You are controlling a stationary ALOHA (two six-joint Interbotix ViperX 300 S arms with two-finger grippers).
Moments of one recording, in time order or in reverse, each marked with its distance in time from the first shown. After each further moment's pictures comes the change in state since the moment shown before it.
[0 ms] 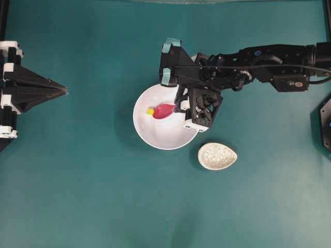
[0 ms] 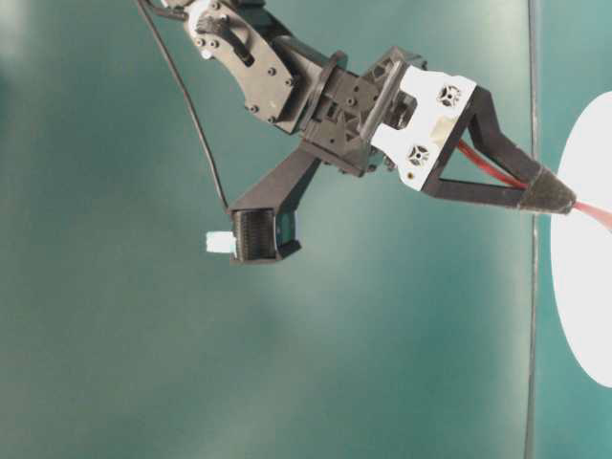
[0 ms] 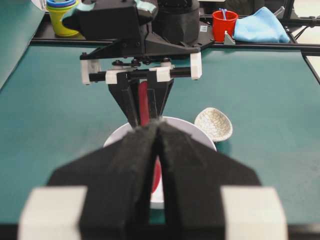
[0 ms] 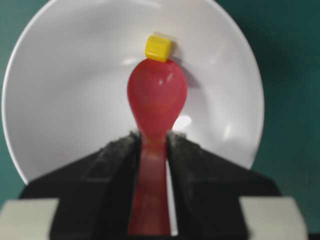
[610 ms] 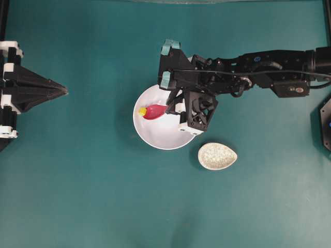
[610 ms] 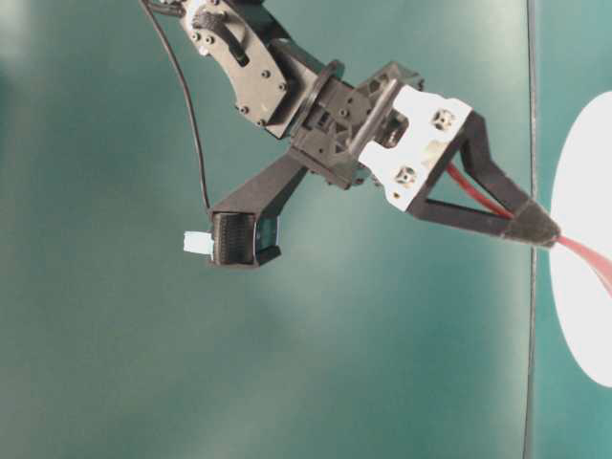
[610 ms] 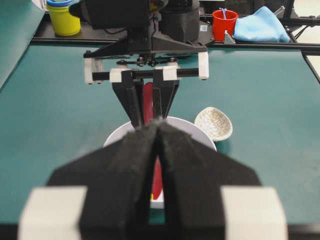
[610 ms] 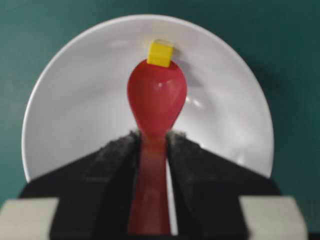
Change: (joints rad) left arm 0.000 0.000 0.000 0.000 0.002 0.000; right arm 0.029 0.000 0.008 0.006 -0.110 0.003
